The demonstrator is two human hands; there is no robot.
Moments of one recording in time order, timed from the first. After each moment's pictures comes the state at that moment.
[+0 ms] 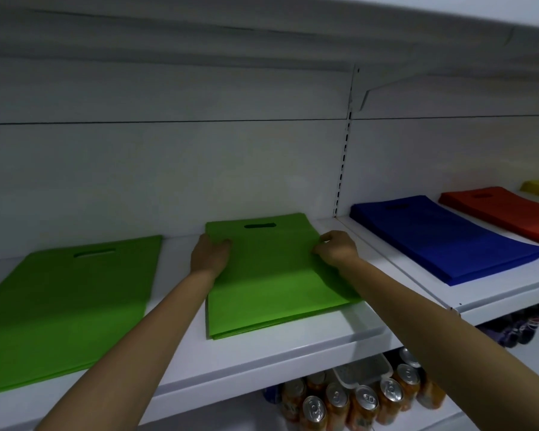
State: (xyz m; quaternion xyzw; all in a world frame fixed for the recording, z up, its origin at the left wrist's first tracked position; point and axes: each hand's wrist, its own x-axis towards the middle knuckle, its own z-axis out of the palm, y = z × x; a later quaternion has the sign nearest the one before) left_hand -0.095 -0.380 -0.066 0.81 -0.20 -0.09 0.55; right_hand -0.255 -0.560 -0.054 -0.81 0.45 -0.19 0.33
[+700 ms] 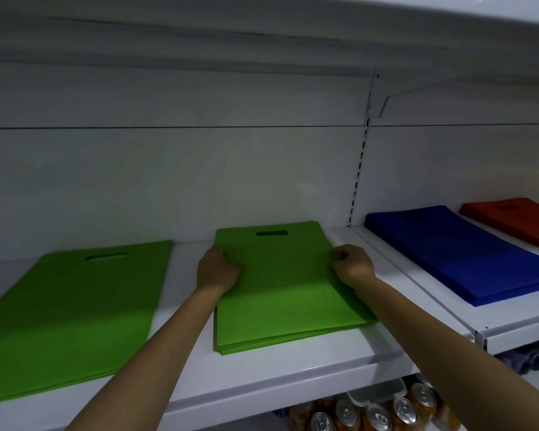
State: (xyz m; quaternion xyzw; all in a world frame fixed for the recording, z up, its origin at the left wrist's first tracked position) left_hand -0.091 -0.376 -0.075 0.87 -0.25 -0.07 0.42; right_hand -0.251 -0.574 -0.075 -0.79 0.43 -0.22 0.37
